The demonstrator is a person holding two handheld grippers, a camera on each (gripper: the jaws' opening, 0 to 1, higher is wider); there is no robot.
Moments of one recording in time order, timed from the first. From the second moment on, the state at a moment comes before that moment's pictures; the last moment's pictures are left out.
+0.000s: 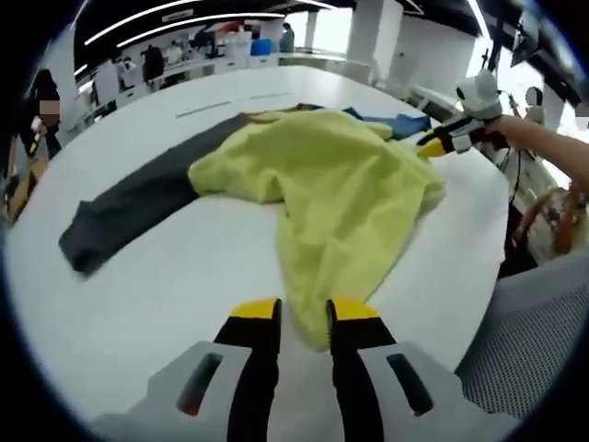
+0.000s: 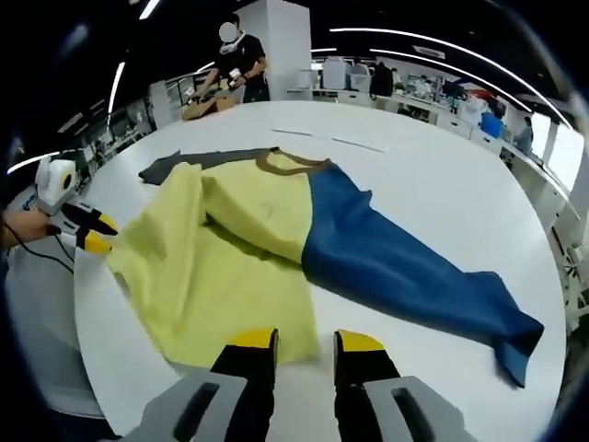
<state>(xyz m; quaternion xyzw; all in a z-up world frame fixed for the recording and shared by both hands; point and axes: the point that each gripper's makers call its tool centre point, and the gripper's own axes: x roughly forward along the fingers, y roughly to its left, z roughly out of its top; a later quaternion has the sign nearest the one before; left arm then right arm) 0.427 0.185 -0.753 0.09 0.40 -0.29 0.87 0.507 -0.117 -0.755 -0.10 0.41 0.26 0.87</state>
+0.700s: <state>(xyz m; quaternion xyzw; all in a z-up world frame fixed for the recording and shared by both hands) 0.431 0.192 -0.749 0.04 0.40 -0.26 0.87 0.505 -0.112 -0.748 -0.10 0.40 0.26 0.87</state>
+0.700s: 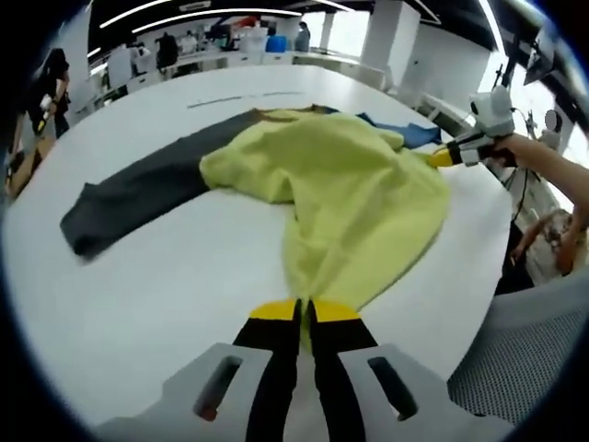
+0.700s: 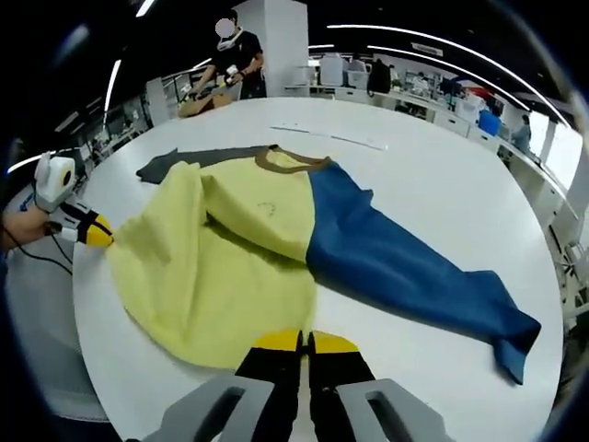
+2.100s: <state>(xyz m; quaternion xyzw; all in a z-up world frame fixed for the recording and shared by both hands) 0.419 0.209 -0.661 -0.01 0.35 -0.25 0.90 0.436 -0.113 -0.654 -0.07 0.38 0.26 0.88</state>
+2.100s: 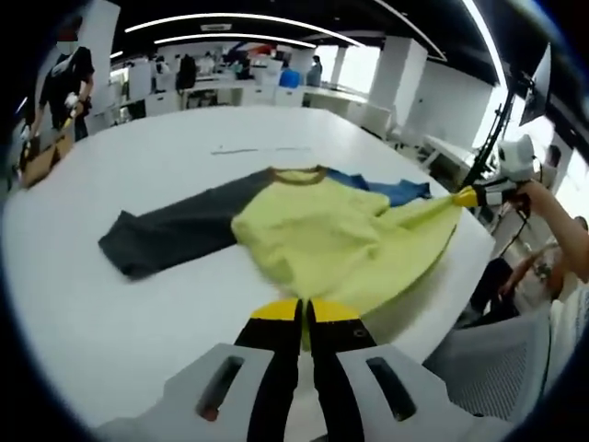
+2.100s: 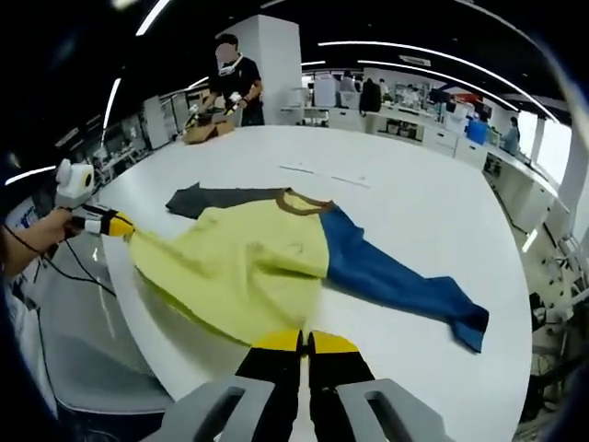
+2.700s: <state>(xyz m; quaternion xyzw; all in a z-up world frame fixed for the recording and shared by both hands) 0.389 0.222 -0.675 0.00 0.38 -0.23 0.90 0.377 -0.108 -0.682 -0.05 0.44 0.25 0.86</state>
